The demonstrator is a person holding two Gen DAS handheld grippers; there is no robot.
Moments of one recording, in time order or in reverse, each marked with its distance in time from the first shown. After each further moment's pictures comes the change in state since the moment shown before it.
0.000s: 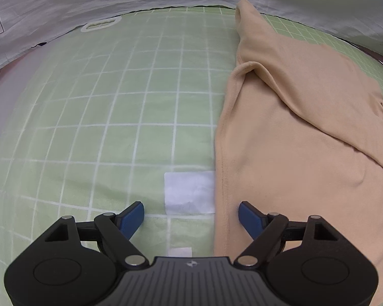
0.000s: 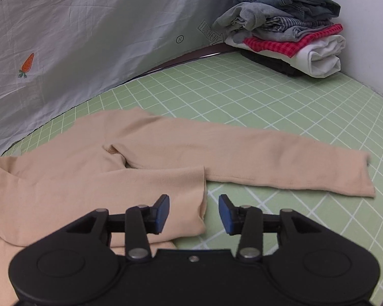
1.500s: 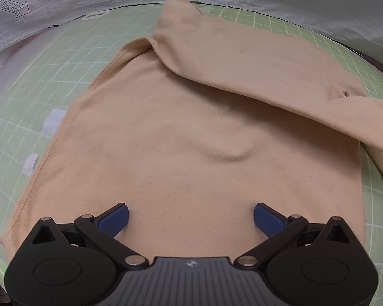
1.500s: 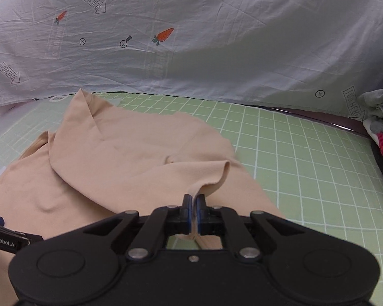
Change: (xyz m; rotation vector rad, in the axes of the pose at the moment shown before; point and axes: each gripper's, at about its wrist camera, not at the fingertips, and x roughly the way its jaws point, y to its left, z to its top) left arm -0.004 -0.198 -0.027 -0.248 -0.025 0.136; right arm 0.034 -0.031 0.085 -0.645 -0.065 0.532
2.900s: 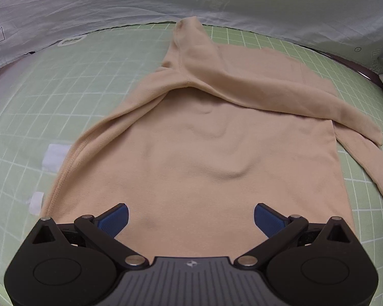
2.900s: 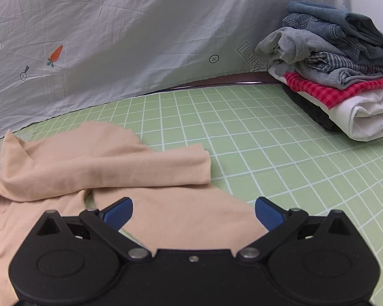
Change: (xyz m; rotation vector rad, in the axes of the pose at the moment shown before) left arm -0.031 0.041 0.013 0.137 -0.095 -0.137; right arm -0.020 -0.019 -0.035 0.355 0.000 -0.335
